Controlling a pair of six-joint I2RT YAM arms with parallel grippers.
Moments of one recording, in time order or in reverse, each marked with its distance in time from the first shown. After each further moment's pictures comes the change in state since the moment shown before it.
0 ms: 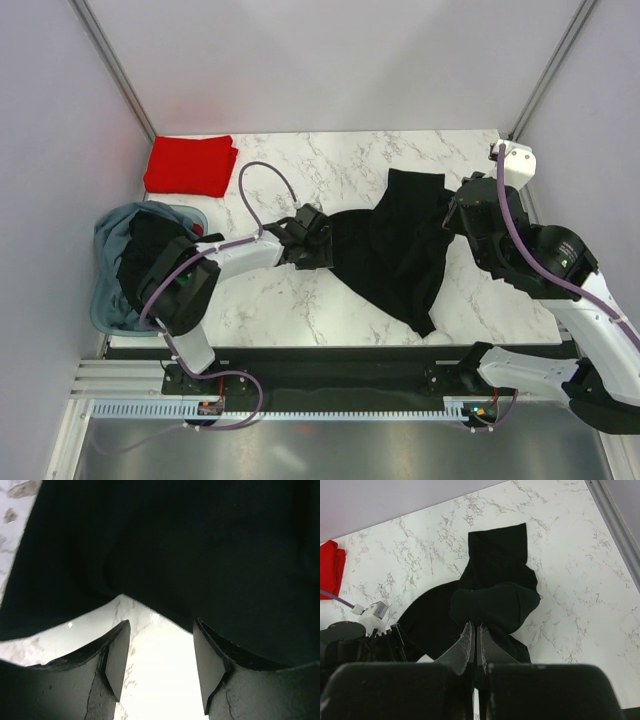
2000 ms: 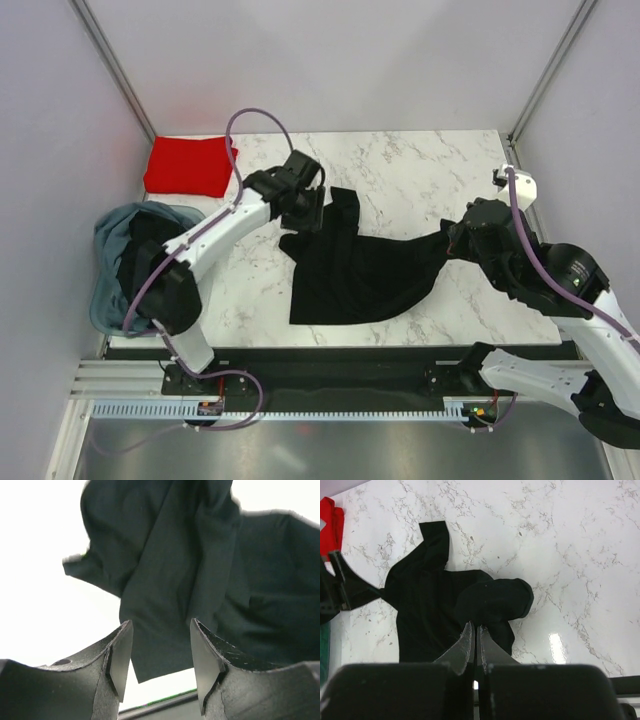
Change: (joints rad) left arm 0.089 0.038 0.540 -0.527 -0.015 0.257; right arm 0.000 -0.111 -0.105 -0.114 -0.150 0.111
